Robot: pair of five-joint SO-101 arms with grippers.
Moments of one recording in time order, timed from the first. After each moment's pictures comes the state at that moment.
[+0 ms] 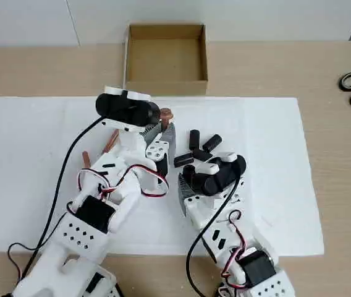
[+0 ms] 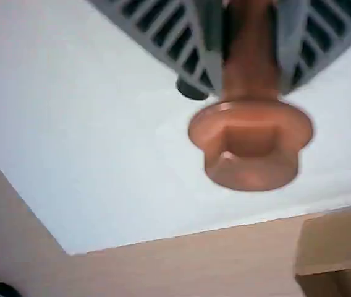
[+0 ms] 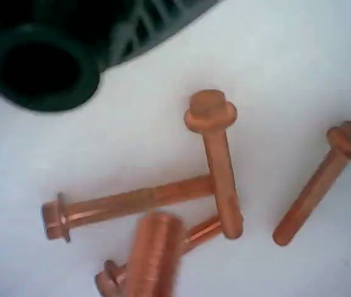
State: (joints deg) left arm 25.5 -49.2 56.4 27.6 19.0; right arm -31.2 -103.0 94.1 39.1 -9.2
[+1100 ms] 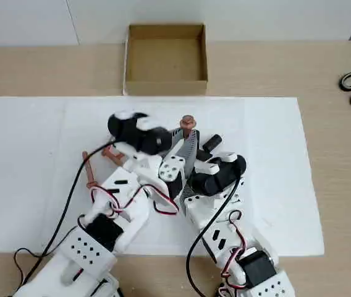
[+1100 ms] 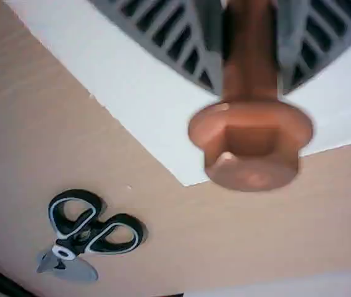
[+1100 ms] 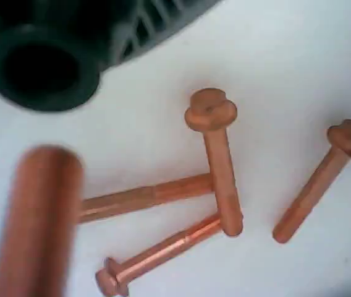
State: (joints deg) left arm 32.6 -55.0 70.1 6.7 19.0; right arm -31.2 -103.1 94.1 39.0 -9.2
